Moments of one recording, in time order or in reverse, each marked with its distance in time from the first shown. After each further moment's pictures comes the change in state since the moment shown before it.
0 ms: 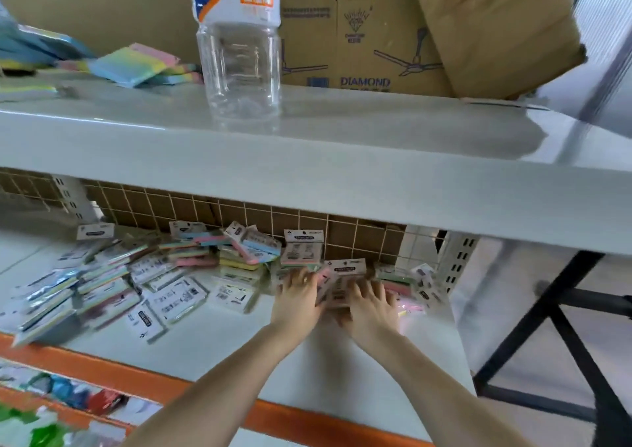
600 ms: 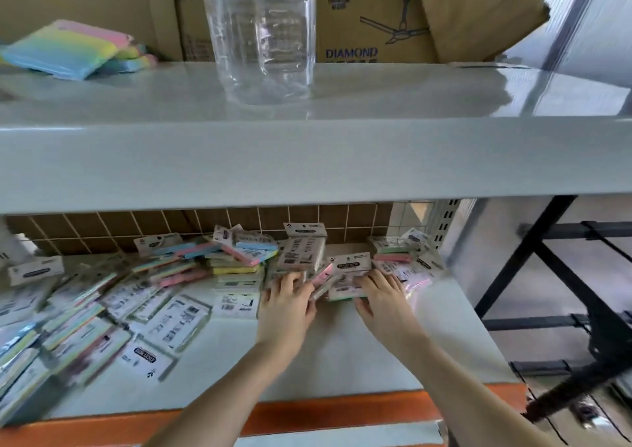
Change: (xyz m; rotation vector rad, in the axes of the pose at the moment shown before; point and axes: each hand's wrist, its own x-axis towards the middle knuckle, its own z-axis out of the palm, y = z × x) left_hand -0.025 -0.054 -0.006 0.053 0.134 0.213; right_hand -0.038 -0.026 0.010 0.147 0.284 0.031
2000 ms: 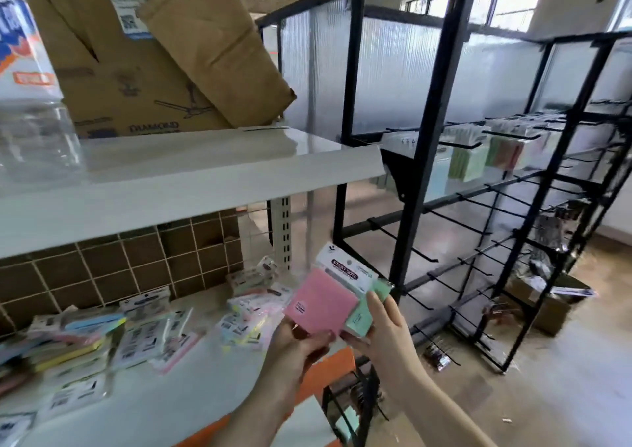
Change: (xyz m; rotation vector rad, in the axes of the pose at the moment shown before) left_hand -0.065 0.209 -0.074 -1.703 -0.597 -0.265; right_hand -0.167 0.029 -0.165 1.495 0.626 0.749
